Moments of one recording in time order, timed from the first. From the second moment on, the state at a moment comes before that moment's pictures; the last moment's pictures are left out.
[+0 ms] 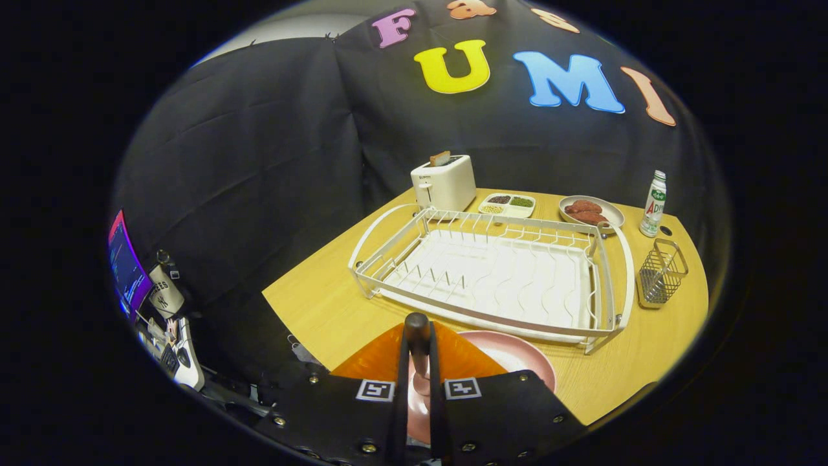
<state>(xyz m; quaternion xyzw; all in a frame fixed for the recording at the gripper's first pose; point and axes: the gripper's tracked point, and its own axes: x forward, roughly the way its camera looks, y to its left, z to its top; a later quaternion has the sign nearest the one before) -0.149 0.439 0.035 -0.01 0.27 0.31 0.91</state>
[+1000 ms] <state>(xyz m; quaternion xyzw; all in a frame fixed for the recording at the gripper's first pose) -0.143 0.364 0.074 -0.02 0.22 0.26 0.94</state>
